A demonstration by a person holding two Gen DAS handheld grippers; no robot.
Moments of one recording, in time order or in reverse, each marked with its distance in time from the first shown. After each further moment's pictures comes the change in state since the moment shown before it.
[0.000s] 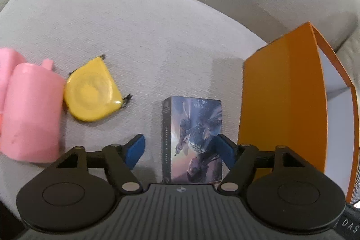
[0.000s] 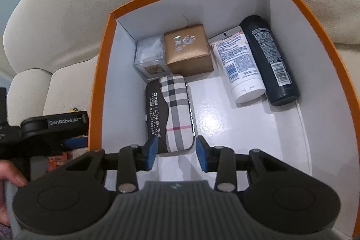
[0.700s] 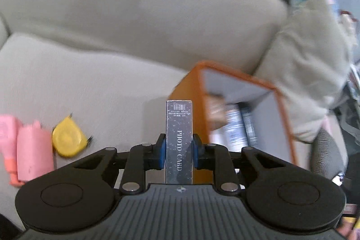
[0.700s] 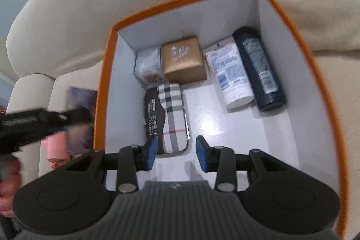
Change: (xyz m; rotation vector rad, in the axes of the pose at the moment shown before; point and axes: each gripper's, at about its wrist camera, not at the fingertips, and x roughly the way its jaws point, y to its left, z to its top) left arm -0.117 -0.054 -0.008 0.221 -0.191 -0.189; right arm -0.037 -0.002 -0.003 -0.003 -0.060 -0.015
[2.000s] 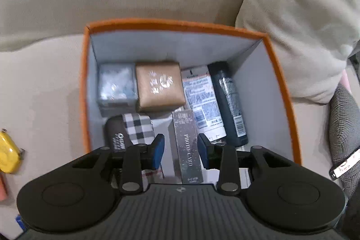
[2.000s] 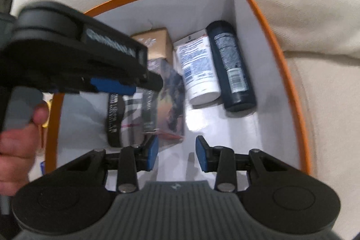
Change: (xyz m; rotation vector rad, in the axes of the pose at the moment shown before) left arm 0.118 -0.086 0.007 0.140 0.265 0.096; right arm 0.027 -0.034 -0.004 -0.055 0.052 -0.032
